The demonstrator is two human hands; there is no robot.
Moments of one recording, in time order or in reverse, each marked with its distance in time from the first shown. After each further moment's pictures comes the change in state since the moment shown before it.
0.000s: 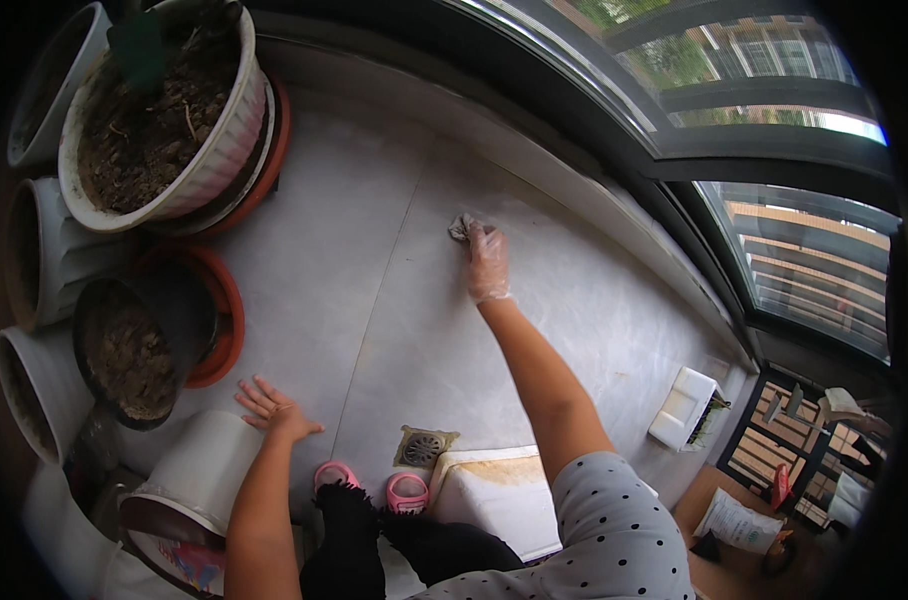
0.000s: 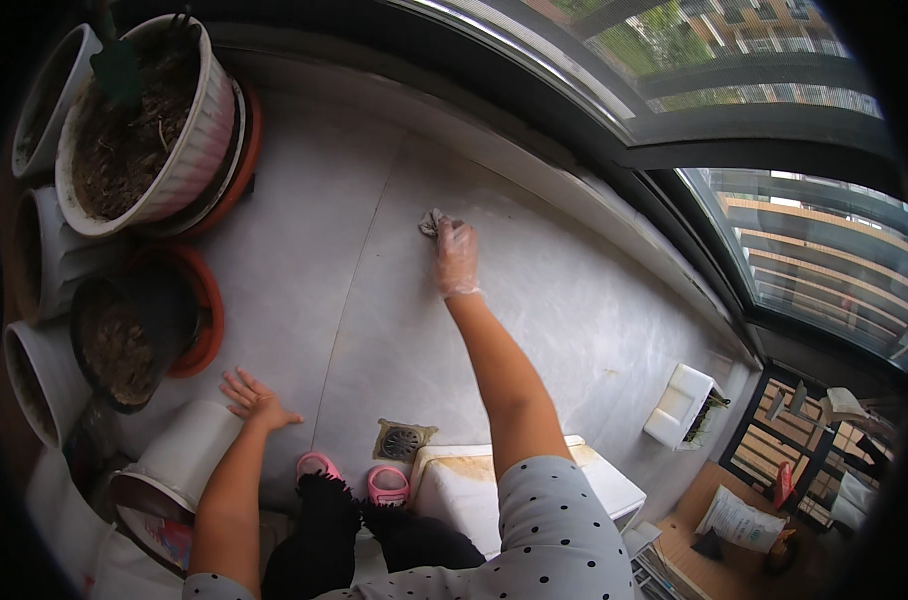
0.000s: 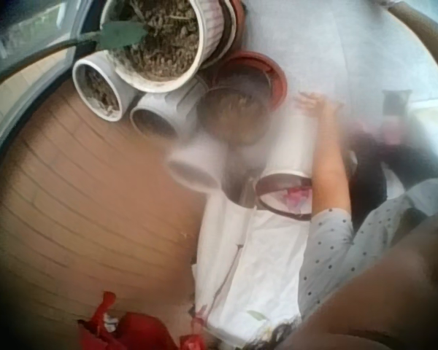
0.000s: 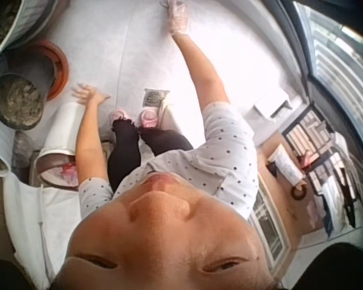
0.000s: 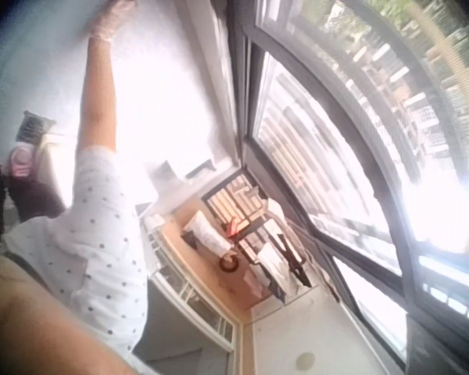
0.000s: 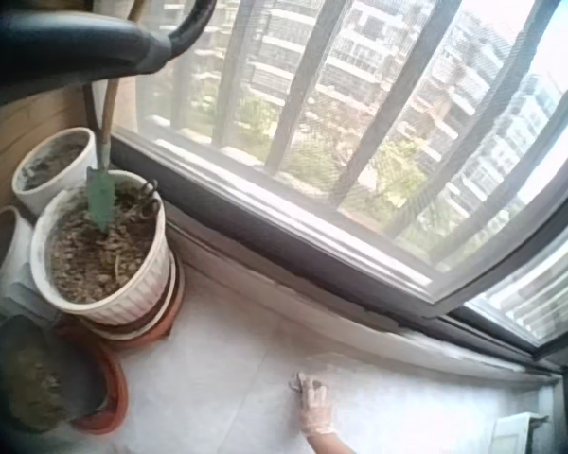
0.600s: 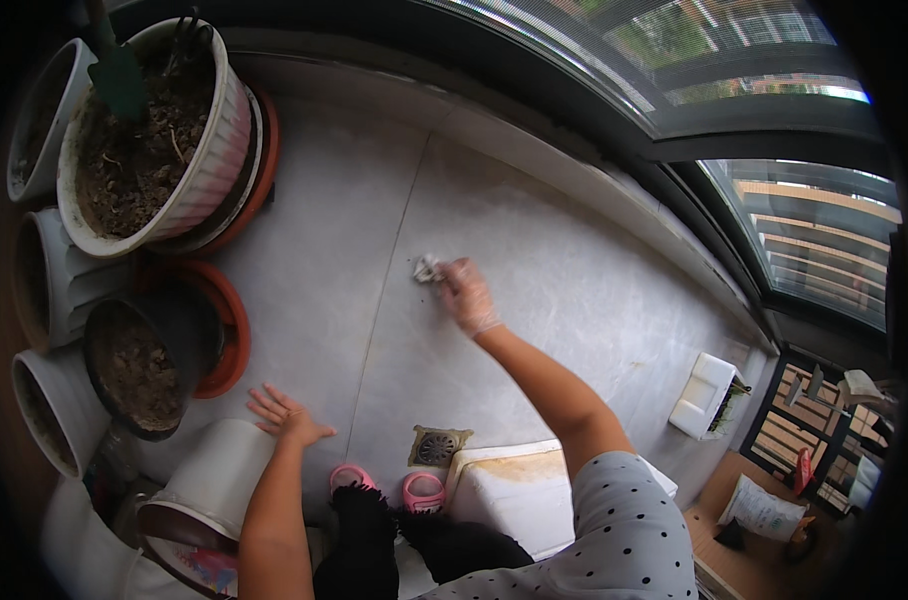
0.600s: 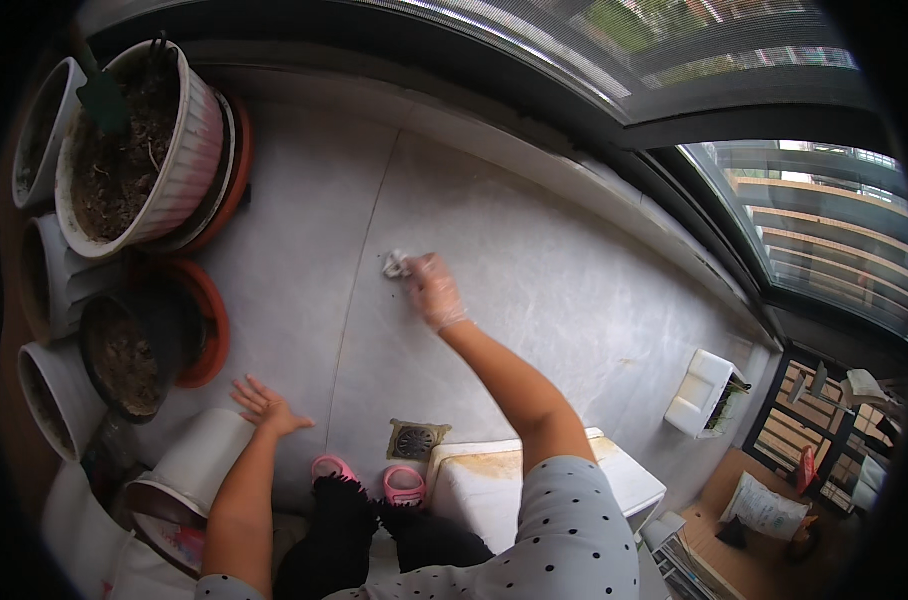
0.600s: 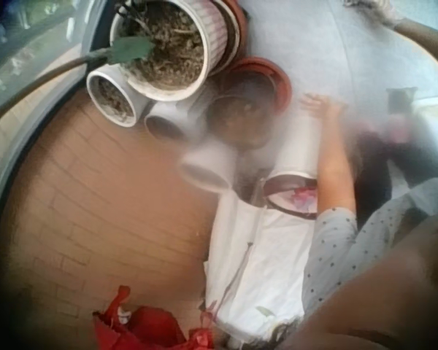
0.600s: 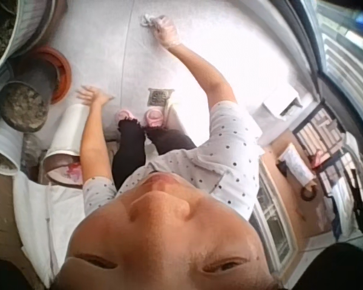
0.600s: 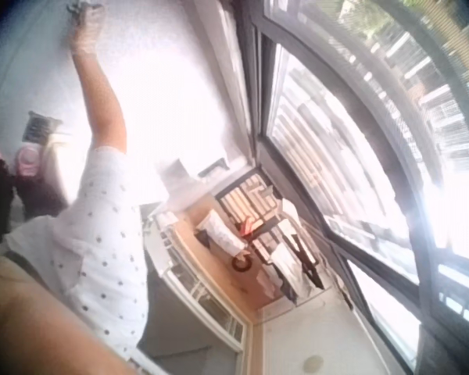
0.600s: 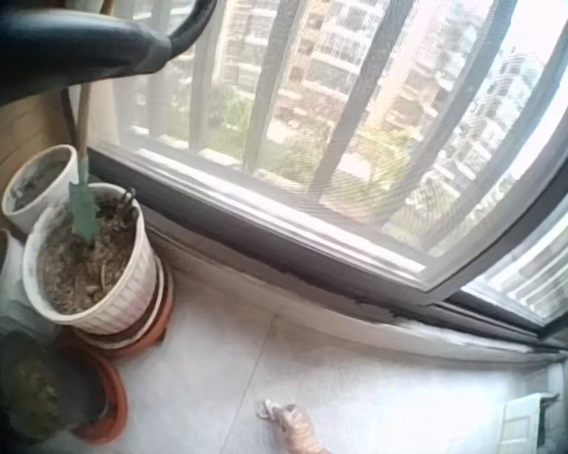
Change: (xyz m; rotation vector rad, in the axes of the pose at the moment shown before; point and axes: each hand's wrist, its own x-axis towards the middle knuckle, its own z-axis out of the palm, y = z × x) left_hand 0.012 -0.011 0.012 0.006 0.072 0.018; right_hand -0.045 -0.035 0.010 0.314 -0.006 -0.014
